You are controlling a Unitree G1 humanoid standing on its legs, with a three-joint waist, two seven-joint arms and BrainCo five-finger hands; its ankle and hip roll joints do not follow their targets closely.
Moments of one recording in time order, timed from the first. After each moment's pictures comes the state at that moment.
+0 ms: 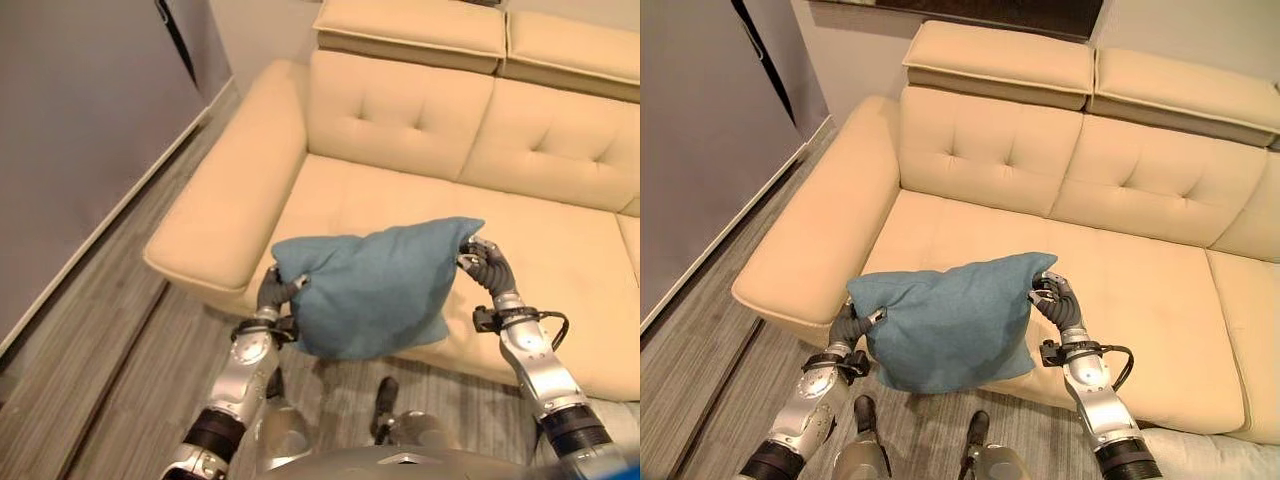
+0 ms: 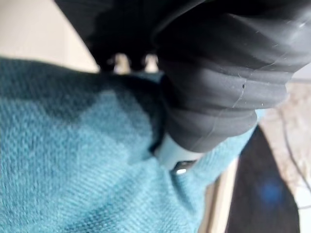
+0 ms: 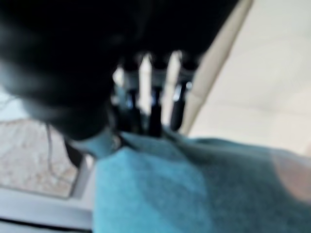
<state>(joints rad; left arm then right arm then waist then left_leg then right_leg) 0.00 0.25 -0.25 0.30 -0.49 -0.13 0.16 -0.03 -0.40 0.15 0.18 0.12 -0.13 -0.16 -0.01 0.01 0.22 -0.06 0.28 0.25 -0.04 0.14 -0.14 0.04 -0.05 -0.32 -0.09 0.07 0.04</state>
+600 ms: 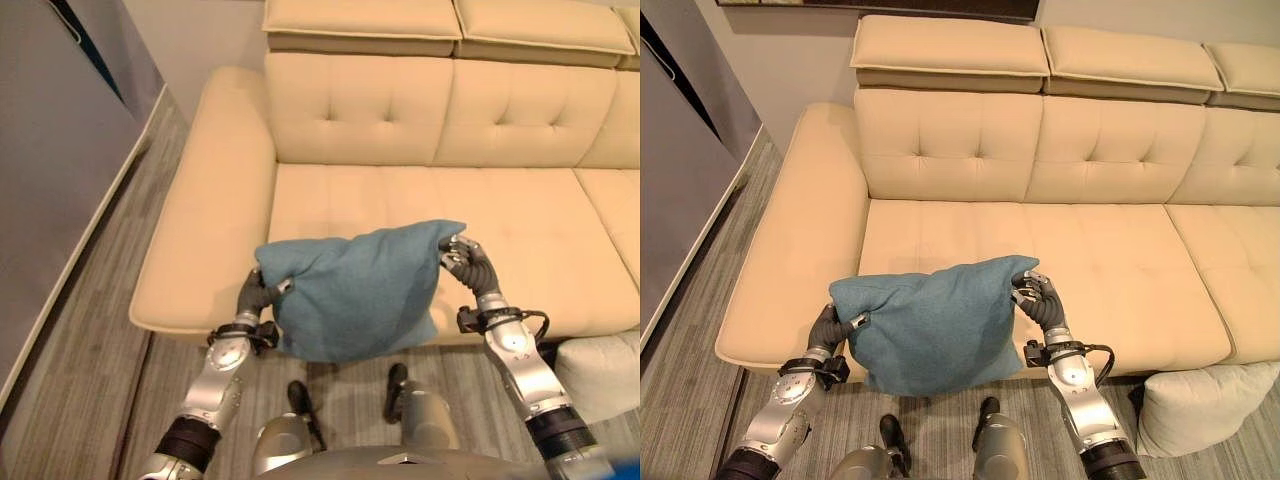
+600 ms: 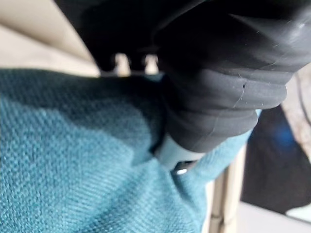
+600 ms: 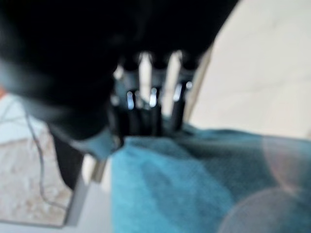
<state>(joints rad) 0.02 0.34 -0.23 0.26 -0.49 -0.14 0.12 -0.04 -0.35 0.17 0.14 0.11 -0.13 -0.13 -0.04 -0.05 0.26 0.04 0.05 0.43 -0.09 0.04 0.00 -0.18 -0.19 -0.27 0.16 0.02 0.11</state>
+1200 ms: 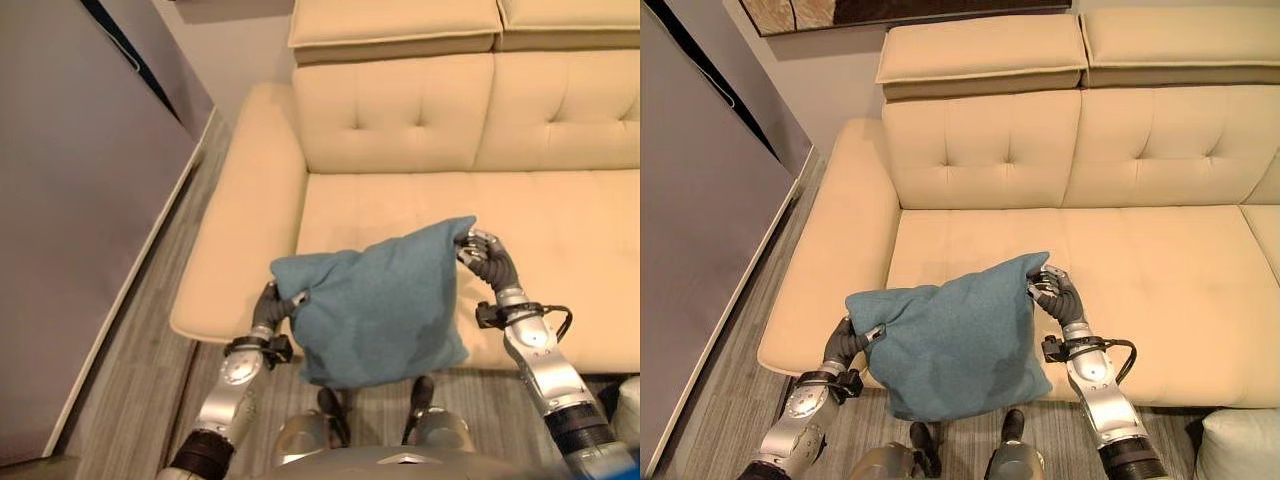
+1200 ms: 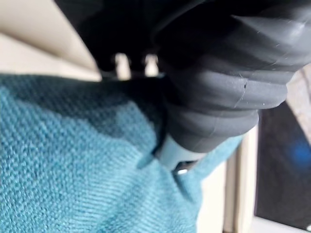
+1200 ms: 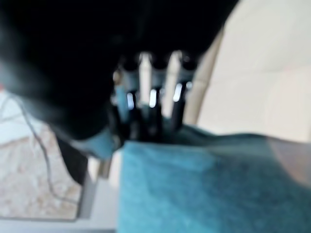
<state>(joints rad) 0.05 0.28 -0.26 0.25 -0.48 -0.14 0.07 -0.04 -0.42 0.13 0.15 0.11 -0.14 -0.12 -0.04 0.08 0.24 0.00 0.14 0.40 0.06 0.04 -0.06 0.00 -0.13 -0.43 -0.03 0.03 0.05</state>
